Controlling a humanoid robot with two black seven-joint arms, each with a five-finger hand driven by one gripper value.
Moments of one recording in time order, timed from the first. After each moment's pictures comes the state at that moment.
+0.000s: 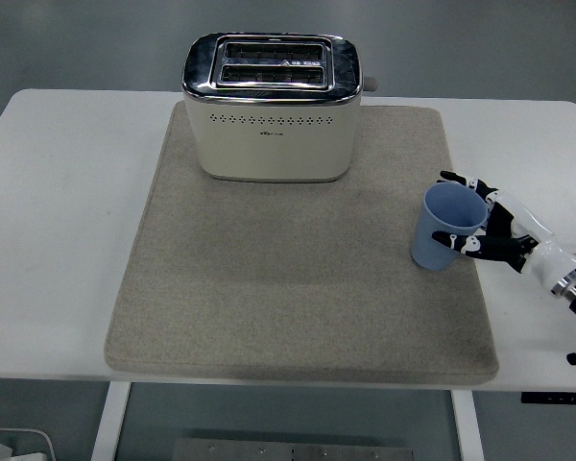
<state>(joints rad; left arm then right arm) -0.05 0.00 0.04 -0.12 -0.05 -0.13 0.05 0.36 -0.60 0.79 1.28 -0.83 0.10 0.37</state>
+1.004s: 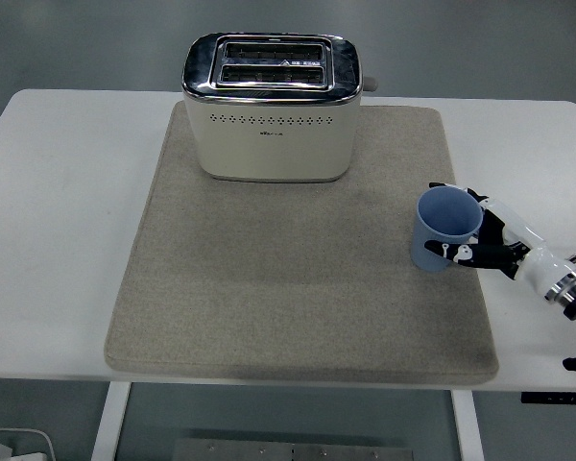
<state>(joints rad) -0.05 0.00 0.04 -0.12 -0.05 -0.13 0.05 0.36 -0.59 0.77 1.29 -0.84 0.11 0.36</state>
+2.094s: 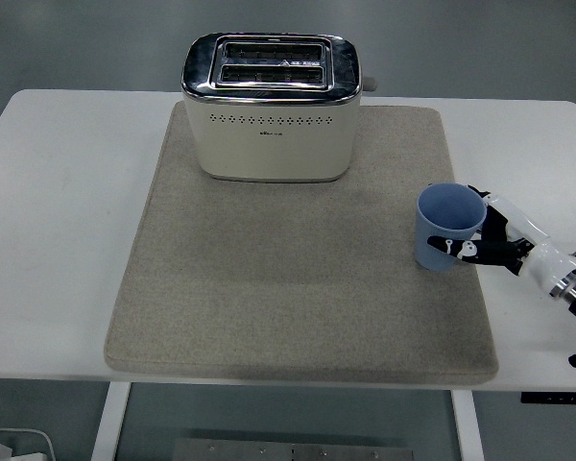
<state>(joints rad) -0.05 0.00 0.04 -0.12 -0.05 -0.13 0.05 0.36 -0.61 0.79 1.31 -0.86 0.12 0.36</state>
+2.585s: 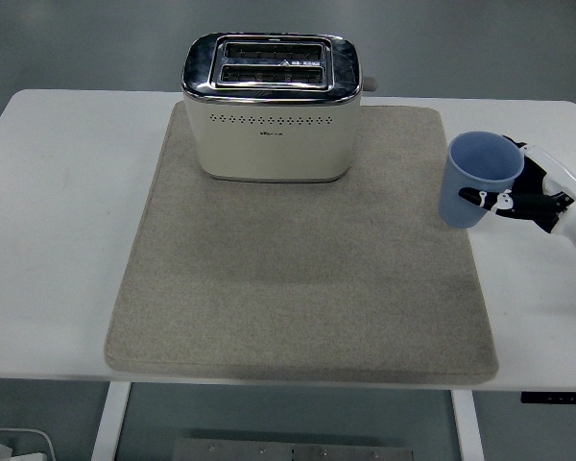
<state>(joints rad) -0.05 0.00 0.04 -0.12 -0.05 -0.13 0.05 0.47 -0.71 0.79 1.34 -0.73 0.17 0.36</state>
